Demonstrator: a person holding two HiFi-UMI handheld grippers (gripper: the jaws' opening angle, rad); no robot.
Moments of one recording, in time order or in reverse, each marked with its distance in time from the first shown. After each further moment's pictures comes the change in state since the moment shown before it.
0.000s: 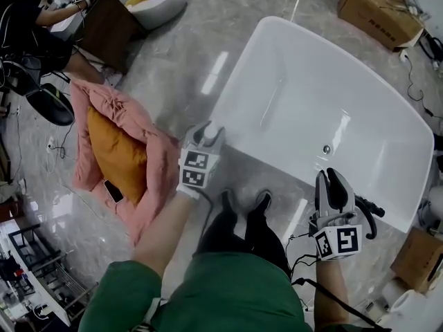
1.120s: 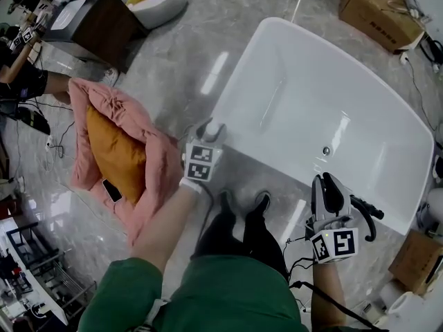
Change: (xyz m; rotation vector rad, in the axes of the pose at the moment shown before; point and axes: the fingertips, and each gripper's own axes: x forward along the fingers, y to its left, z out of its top) left arm 0.023 0.010 -0.013 0.018 0.028 0.035; right arm 0.000 0.008 -0.010 0.024 0.015 0.014
